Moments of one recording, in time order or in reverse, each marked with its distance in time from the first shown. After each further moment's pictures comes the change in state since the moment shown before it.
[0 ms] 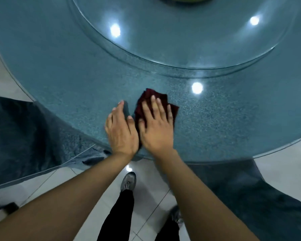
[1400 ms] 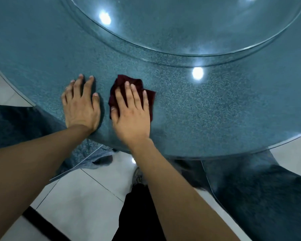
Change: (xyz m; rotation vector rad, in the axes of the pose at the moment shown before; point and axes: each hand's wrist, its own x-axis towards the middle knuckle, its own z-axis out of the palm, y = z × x) left_hand 0.123 -0.097 -0.063 0.479 -0.068 0.231; right_hand 0.041 -0.101 0.026 0.016 -0.038 0.013
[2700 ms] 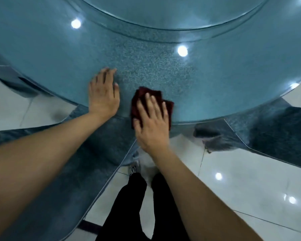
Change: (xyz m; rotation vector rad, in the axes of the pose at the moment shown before) left_hand 0.070 -0.109 -0.032 -0.150 -0.095 0.443; right_hand -0.049 -0.145 0.047 0.008 0.149 0.326
